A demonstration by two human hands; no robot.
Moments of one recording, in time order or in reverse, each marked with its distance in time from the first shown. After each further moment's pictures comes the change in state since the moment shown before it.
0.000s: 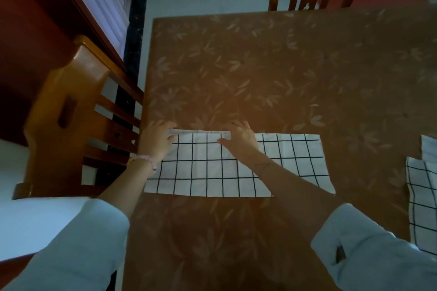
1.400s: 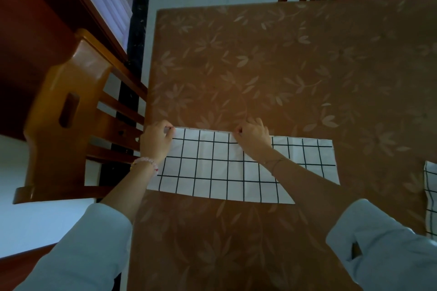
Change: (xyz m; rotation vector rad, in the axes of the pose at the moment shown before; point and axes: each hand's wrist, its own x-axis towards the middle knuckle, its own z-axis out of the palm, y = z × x) left_hand 0.008 -0.017 0.015 -0.192 0.135 -0.160; right_hand 0.020 0.012 0.002 -0.138 -0.036 0.109
